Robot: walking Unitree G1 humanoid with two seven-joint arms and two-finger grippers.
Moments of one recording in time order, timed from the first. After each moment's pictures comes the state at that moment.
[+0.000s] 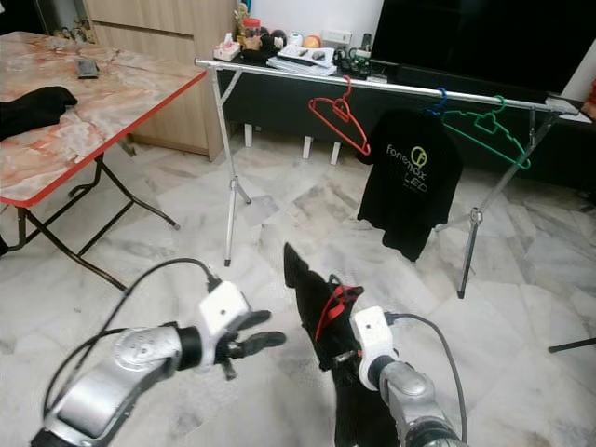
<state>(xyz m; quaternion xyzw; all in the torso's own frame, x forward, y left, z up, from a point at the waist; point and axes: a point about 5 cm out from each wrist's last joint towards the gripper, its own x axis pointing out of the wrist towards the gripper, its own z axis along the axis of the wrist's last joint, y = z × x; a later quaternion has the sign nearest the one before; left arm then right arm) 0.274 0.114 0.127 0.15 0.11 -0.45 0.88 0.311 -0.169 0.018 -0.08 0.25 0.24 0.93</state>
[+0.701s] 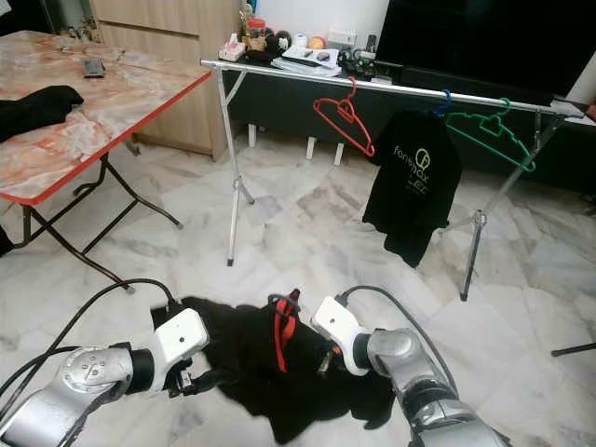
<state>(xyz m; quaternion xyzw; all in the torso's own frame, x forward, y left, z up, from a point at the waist) 0.255 0.149 0.112 0.22 0.17 -0.46 0.85 0.323 -0.148 0.051 -0.18 0.27 0.50 0.80</state>
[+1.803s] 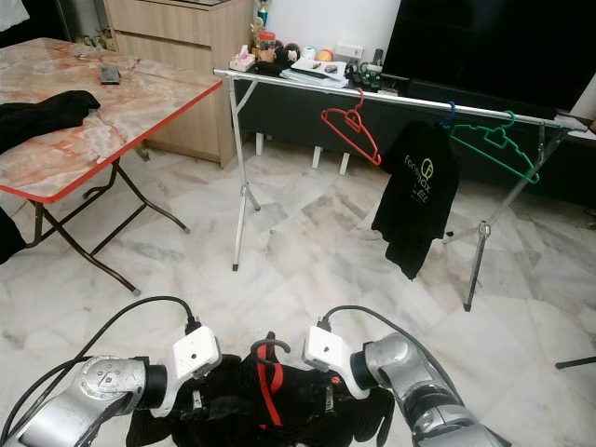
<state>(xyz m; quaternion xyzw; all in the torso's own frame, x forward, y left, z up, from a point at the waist) 0.249 0.128 0.091 0.16 0.19 -0.54 0.81 0.304 -0.137 0.050 -0.17 0.28 0.64 0.69</state>
